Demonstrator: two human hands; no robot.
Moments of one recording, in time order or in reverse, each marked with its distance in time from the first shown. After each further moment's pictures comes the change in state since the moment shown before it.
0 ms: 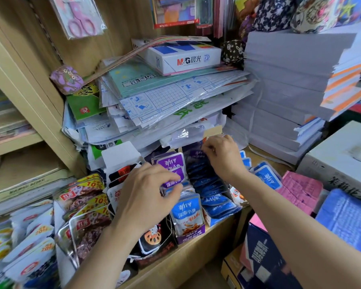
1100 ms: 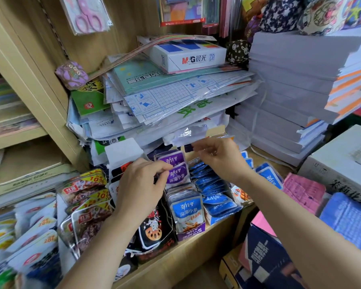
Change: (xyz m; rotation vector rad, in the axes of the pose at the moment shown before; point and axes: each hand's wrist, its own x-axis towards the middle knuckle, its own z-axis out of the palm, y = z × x) left_hand 0.004 -0.009 0.000 -0.031 0.057 -0.120; right_hand -0.012 -0.028 -0.025 0.374 -0.202 0.000
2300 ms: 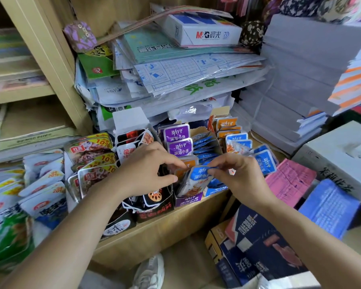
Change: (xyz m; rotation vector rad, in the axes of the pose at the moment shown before) left_hand -0.021 -0.003 -0.024 -0.075 -0.446 0.114; right_hand -0.102 -0.006 -0.007 0.051 -0.051 -0.036
